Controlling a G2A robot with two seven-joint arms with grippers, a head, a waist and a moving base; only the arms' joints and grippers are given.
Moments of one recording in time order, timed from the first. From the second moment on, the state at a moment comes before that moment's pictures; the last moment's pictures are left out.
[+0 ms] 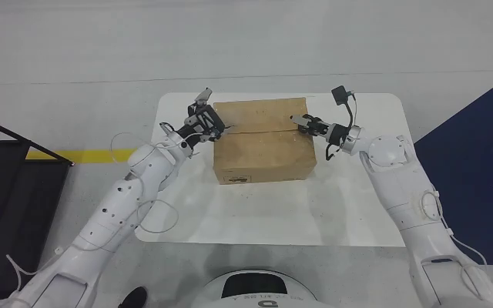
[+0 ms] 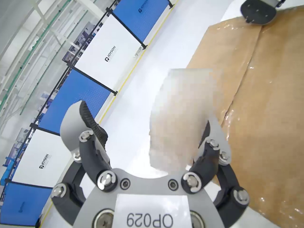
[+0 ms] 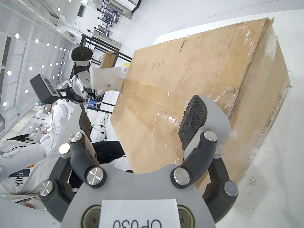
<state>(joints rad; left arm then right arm) 1.08 -1.08 -0.98 -1.52 1.76 -0.21 0.12 -1.04 -1.09 1.23 -1.23 0.01 -0.41 0.83</state>
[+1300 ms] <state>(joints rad) 1.30 -1.05 -1.20 -1.31 1.60 -0.30 0.49 -1.04 -1.09 1.23 -1.23 0.01 -0.41 0.83</state>
